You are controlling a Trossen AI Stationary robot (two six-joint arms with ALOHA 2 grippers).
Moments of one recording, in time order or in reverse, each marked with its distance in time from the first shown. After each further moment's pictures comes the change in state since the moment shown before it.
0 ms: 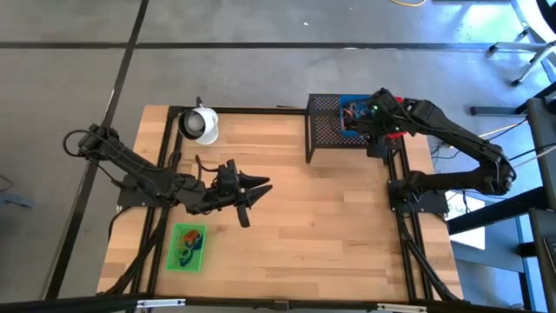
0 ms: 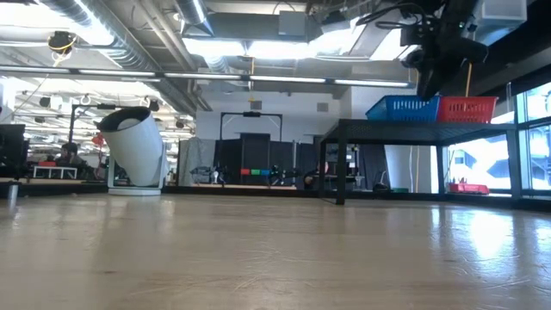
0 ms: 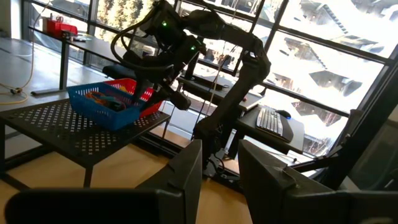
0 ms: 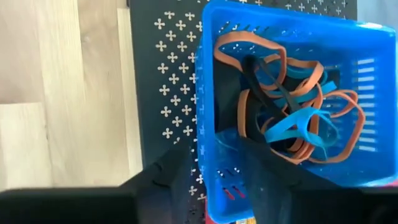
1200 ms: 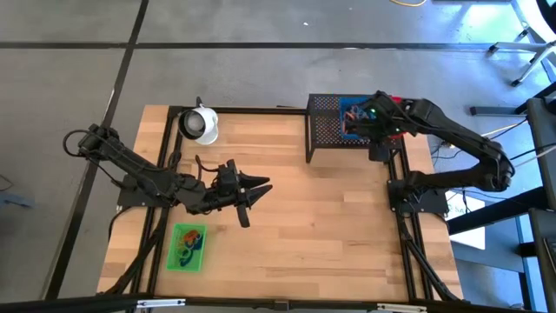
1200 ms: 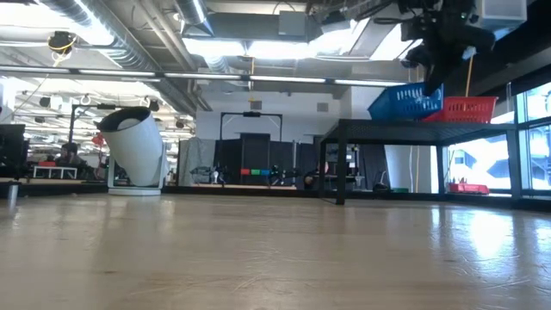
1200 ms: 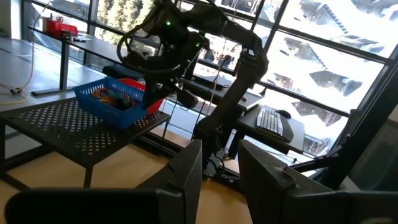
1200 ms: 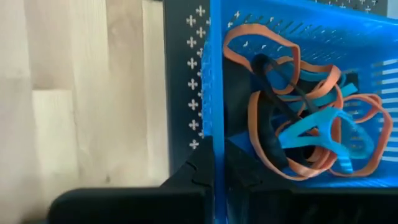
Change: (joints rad) left arm 0.000 0.000 0.000 0.000 0.000 0.000; right arm 0.068 0.031 0.065 -0.111 -0.003 0.043
